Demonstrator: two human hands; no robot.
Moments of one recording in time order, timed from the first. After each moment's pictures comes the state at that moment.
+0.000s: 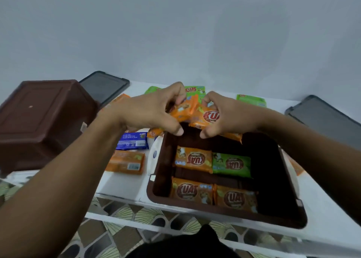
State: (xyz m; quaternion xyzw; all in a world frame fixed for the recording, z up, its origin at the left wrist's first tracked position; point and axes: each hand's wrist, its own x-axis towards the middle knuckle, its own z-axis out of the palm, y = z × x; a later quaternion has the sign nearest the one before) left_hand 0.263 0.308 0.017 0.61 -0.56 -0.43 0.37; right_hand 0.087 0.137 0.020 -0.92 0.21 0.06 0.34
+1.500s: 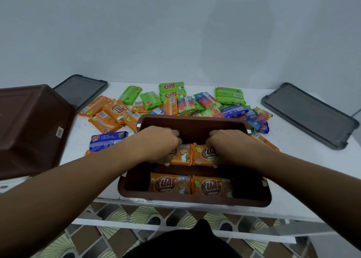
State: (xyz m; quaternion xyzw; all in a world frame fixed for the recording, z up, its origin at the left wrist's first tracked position) left_hand 0.184 0.259 -0.052 0.67 -0.70 -0.09 -0.23; right_hand 0.011 0.133 -0.050 -0.97 0.16 0.20 -0.02
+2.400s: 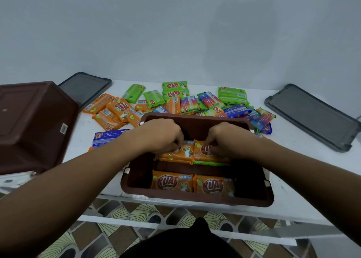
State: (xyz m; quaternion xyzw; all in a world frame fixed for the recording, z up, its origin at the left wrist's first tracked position) left_hand 0.195 0.258 -0.043 0.71 -0.68 -0.16 -0.08; right_hand 0.015 0.124 -0.046 -0.97 0.15 0.13 0.11
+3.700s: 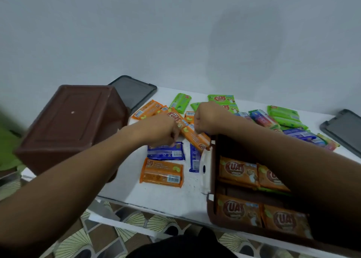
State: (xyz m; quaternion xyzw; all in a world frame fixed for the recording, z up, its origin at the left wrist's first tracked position) left_hand 0.370 0.344 -0.054 0.78 -0.61 -0.15 -0.01; right_hand 0.251 0.199 -0.023 -0.97 0.20 0.07 0.10
